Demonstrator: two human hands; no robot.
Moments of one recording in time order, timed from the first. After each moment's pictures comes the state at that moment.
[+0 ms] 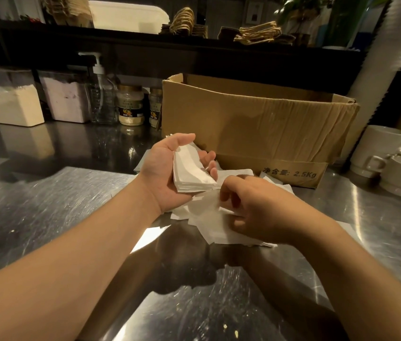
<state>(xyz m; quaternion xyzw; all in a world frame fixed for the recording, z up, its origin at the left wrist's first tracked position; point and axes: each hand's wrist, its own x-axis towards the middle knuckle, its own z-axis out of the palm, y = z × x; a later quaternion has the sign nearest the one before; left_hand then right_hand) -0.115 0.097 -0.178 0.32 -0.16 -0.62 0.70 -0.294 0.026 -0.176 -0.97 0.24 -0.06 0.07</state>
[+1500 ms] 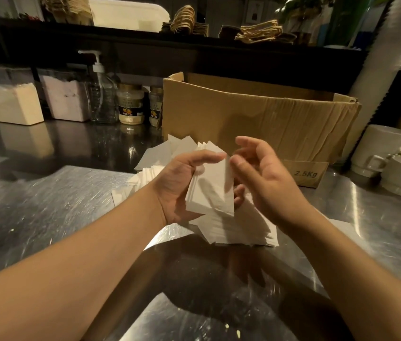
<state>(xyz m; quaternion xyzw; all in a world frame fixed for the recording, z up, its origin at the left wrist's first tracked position) -0.131 0.104 -0.185 0.34 -0.36 -0.65 0.58 -0.289 0.022 -0.186 -0.83 0.24 -0.34 0.37</state>
